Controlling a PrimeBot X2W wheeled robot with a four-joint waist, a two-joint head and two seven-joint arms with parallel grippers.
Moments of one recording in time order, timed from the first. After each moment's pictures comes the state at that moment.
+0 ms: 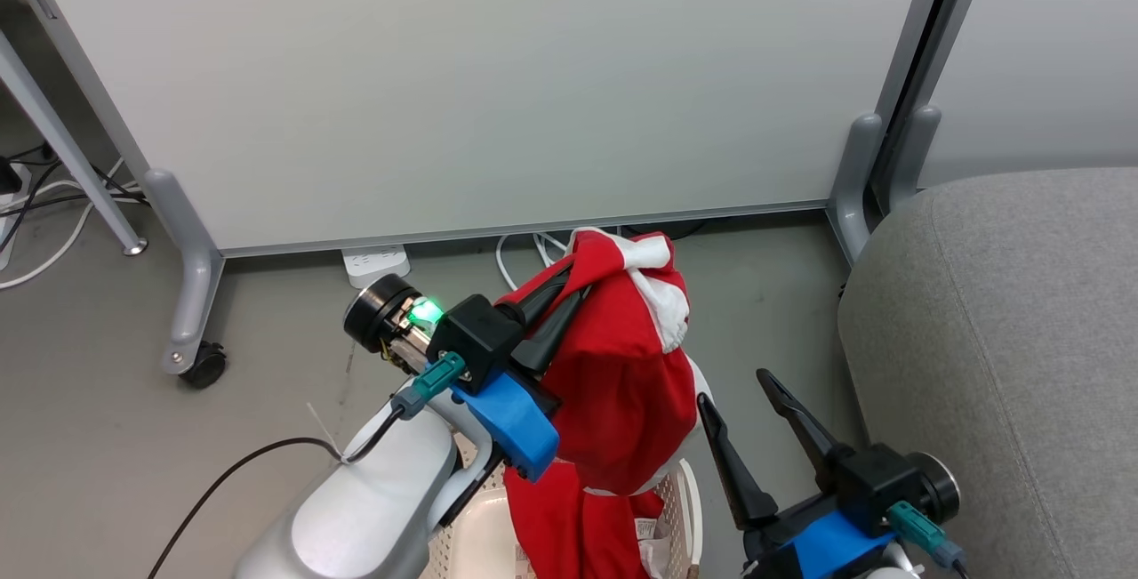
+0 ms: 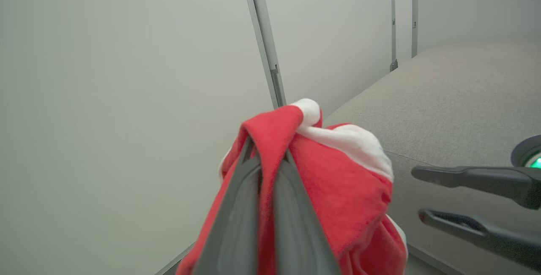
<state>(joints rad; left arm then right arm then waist) -0.66 0.16 -0.79 0.46 -0.35 -0.06 -0.26 -0.11 -0.09 0.29 0.29 0.11 0.13 -0.26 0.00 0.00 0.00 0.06</state>
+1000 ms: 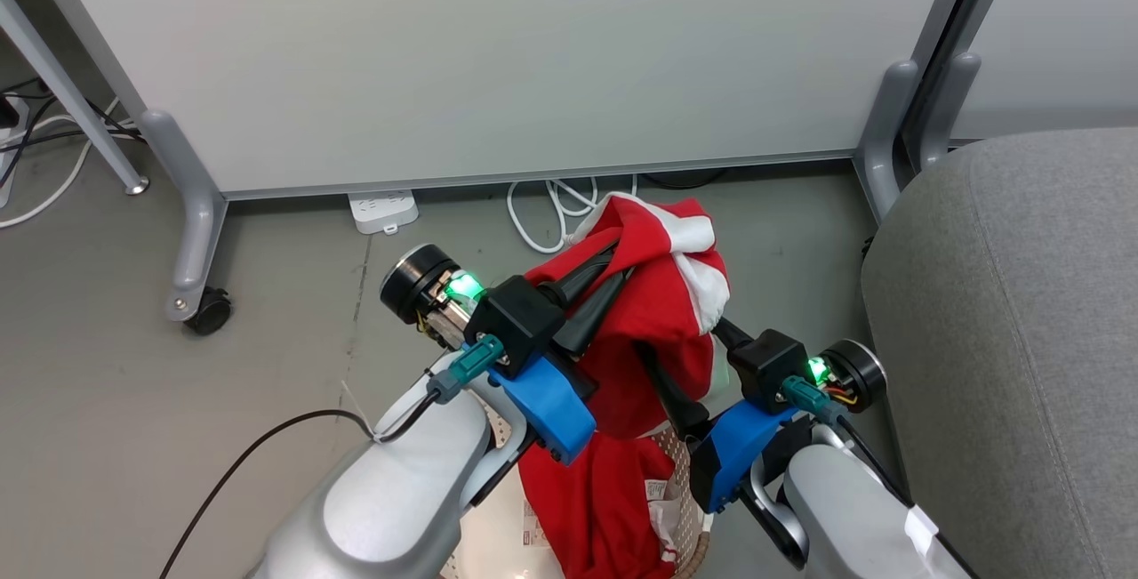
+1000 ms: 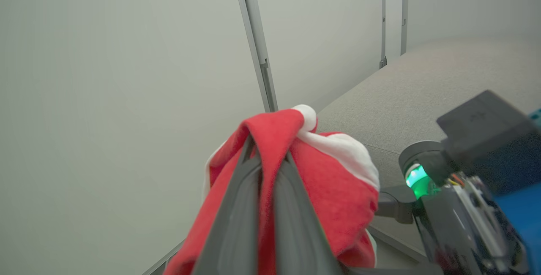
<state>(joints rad) -0.70 0.11 -0.79 0.47 -0.31 -0.09 -0.26 -0.51 -0.06 0.47 0.72 0.09 0.13 -0.26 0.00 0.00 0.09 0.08</state>
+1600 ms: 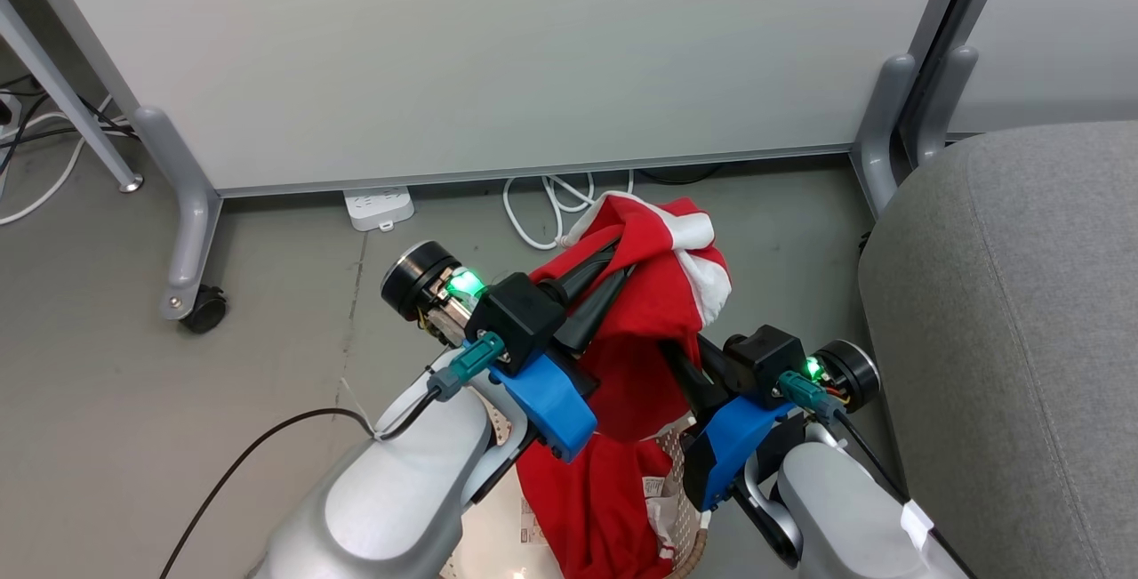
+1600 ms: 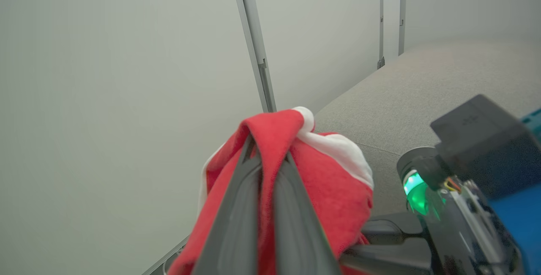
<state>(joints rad) -0.70 0.10 -0.78 0.47 -0.30 -0.10 -0.26 -0.53 -0.05 0.48 0.75 0.13 0.13 -0.26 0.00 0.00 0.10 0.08</state>
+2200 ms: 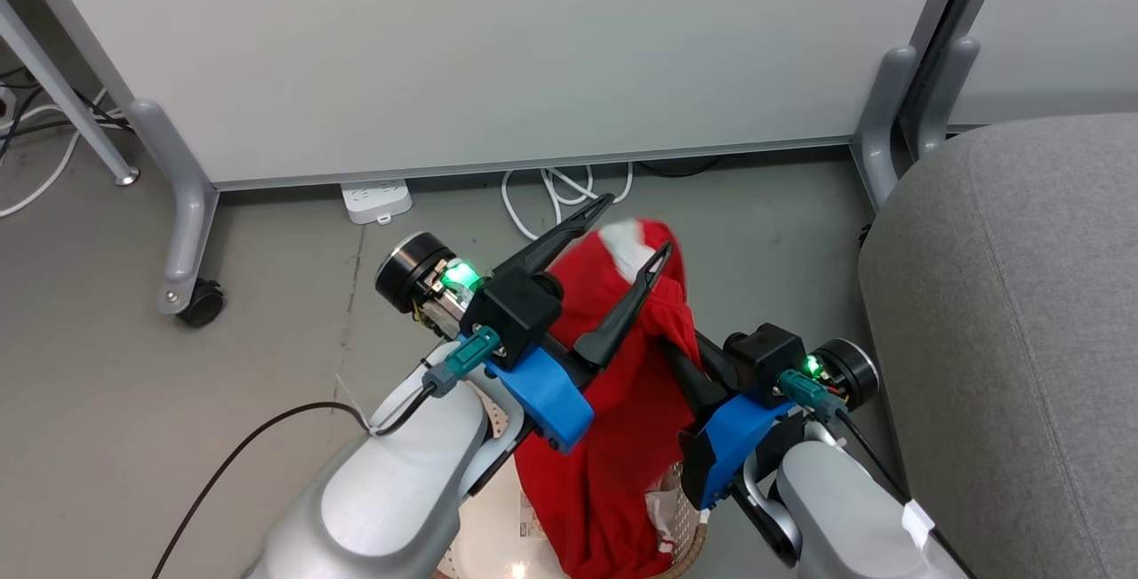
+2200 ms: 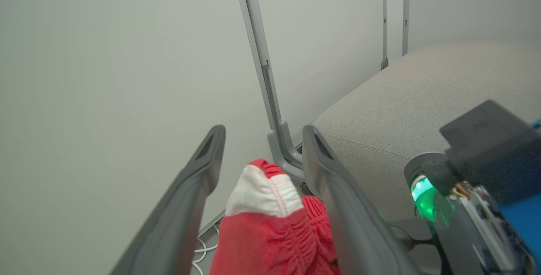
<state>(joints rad) -0.70 0.09 -0.75 0.47 -0.27 -0.11 -0.26 -0.53 -0.05 0.48 0.74 0.14 0.13 -0.26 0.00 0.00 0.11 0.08</state>
